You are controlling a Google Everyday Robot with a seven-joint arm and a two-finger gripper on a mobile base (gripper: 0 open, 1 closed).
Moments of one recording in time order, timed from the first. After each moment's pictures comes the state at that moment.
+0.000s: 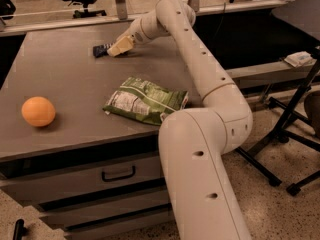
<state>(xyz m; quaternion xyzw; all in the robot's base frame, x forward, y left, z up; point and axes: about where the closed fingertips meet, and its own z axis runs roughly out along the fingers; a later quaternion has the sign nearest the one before) 0.895 0.121 0.841 -0.51 0.71 0.19 0.46</state>
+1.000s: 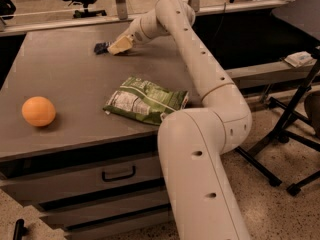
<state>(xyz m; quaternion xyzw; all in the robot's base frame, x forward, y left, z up) 0.895 0.121 0.844 -0.51 0.71 0.19 0.46</state>
